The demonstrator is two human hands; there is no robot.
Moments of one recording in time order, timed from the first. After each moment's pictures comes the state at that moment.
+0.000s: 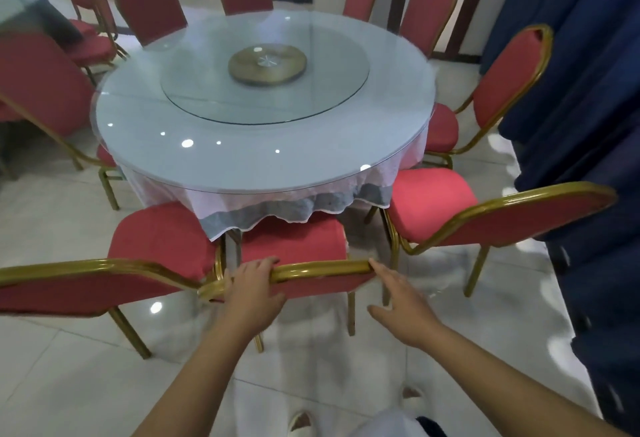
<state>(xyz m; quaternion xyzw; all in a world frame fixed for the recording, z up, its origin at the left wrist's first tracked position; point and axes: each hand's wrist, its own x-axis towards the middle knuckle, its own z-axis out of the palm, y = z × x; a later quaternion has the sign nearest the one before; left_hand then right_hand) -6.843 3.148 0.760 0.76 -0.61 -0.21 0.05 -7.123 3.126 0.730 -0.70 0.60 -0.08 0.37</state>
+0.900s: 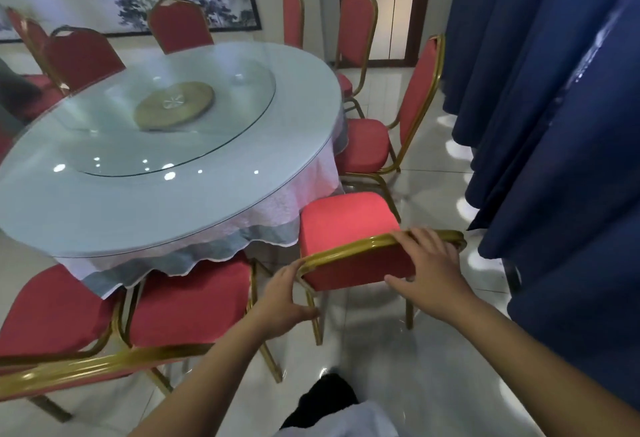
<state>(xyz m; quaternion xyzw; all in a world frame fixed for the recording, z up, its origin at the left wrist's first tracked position) -7.270 2.957 0.742 0.67 -0.61 -0.40 0.12 -7.551 2.921 0.770 -0.75 0.62 -0.08 0.21</state>
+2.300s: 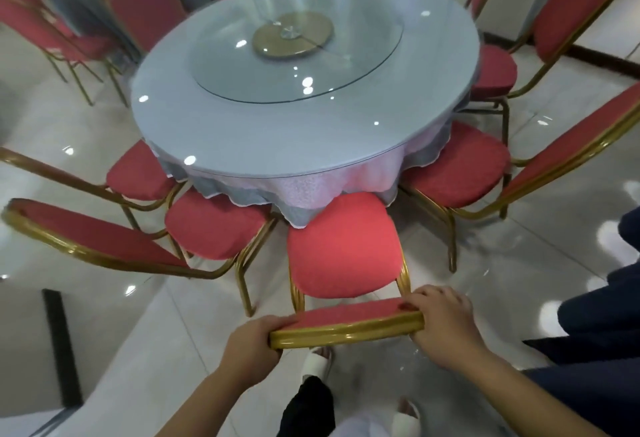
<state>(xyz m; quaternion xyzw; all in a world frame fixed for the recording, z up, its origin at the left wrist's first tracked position) -7.482 2.873 0.716 0.88 -0.37 -0.29 0.11 -7.700 2.630 0.717 -0.91 0.33 0.11 0.23</state>
